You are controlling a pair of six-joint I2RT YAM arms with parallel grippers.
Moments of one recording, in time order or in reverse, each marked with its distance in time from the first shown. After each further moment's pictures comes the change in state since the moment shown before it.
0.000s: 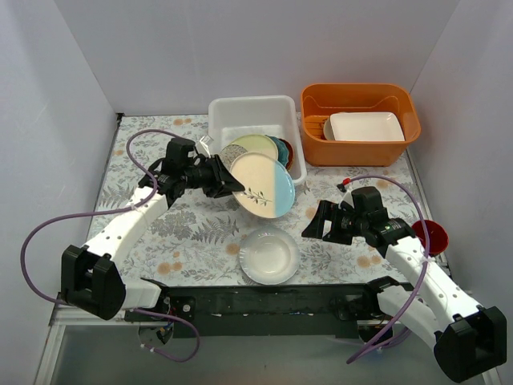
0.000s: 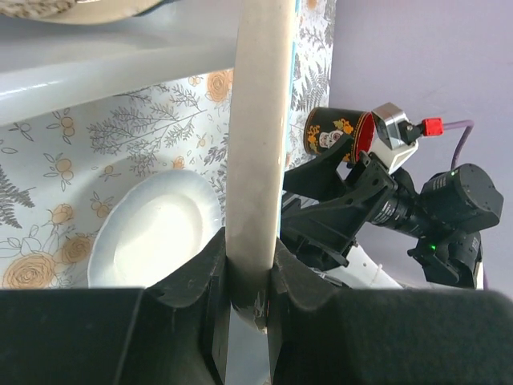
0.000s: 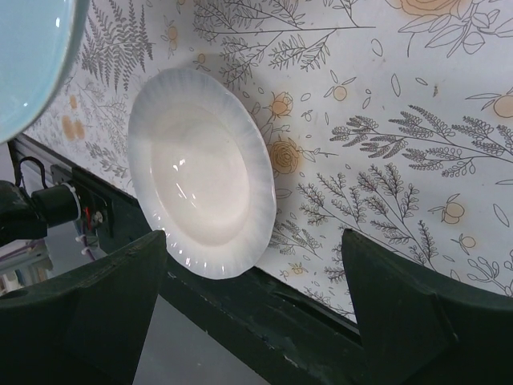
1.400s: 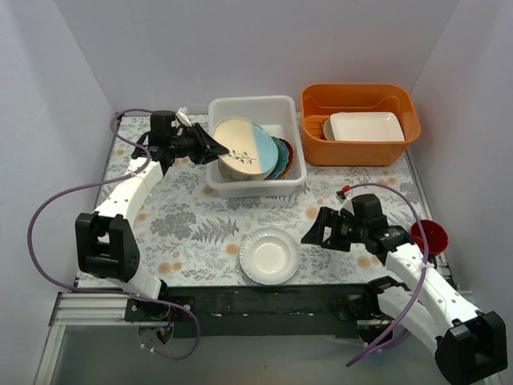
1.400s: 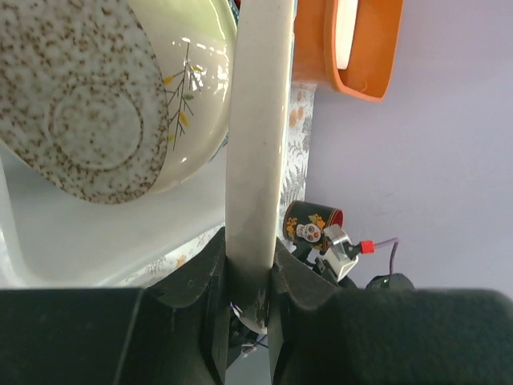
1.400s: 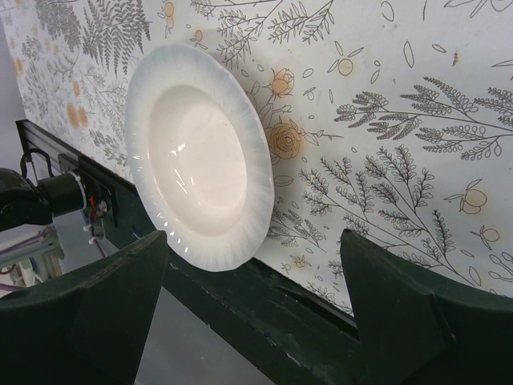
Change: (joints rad) left arm 0.211 0.235 0.230 0.076 0.028 -0.024; right arm 0.000 -0.045 -0.087 0.040 -0.043 0.032
